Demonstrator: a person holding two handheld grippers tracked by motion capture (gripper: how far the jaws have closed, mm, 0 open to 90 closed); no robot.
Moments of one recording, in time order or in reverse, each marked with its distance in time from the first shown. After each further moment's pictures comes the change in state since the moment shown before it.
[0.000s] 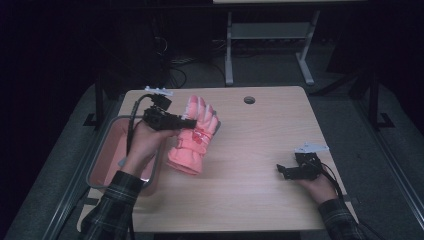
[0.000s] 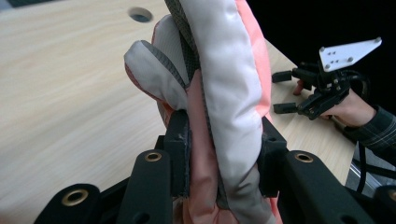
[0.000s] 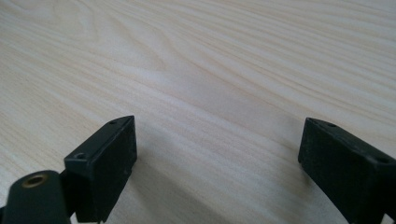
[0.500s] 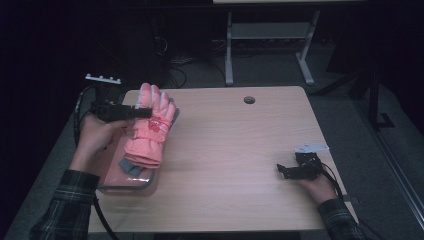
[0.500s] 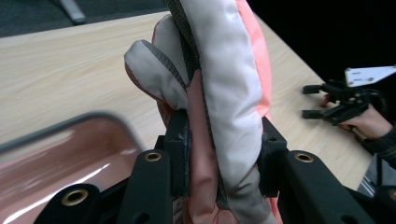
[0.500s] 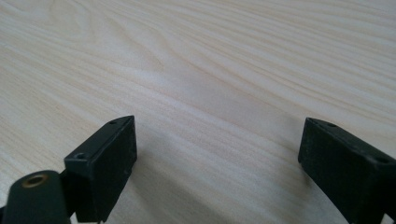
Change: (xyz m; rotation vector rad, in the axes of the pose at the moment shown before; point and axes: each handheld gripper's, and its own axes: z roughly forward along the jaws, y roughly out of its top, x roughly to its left) left arm 0.046 -0.014 -0.101 -0.049 0.126 -0.100; right arm 0.000 0.000 0.000 -0.001 -0.007 0.006
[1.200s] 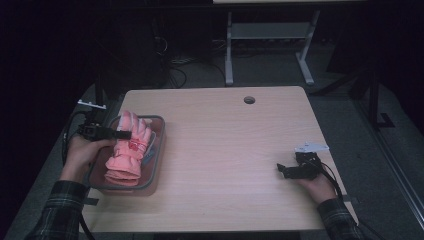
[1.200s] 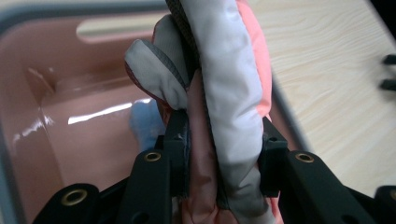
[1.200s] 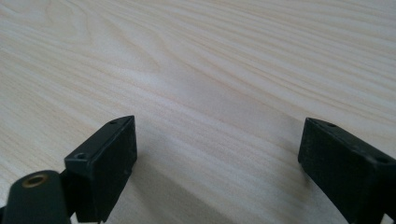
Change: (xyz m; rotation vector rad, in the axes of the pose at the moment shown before) left arm 0.093 -0.072 0.022 0.165 0.090 -0.171; right arm 0.000 0.001 0.000 0.002 -0.006 0.009
